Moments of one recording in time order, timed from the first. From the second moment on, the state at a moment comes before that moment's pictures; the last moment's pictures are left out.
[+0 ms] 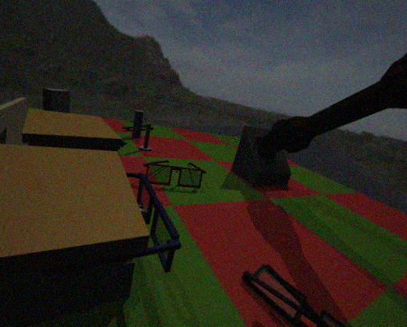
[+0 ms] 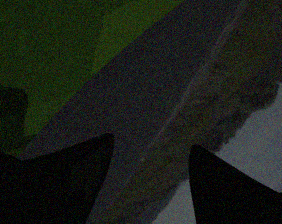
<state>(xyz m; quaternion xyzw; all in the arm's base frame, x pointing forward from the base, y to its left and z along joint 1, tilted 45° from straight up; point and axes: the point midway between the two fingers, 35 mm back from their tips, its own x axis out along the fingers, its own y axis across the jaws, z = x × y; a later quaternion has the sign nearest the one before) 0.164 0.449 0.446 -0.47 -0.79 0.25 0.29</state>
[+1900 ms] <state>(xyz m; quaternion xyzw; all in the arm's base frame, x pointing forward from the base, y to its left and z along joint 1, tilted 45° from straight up) 0.262 0.058 0.043 -0.29 -0.69 -0.25 -0.61</state>
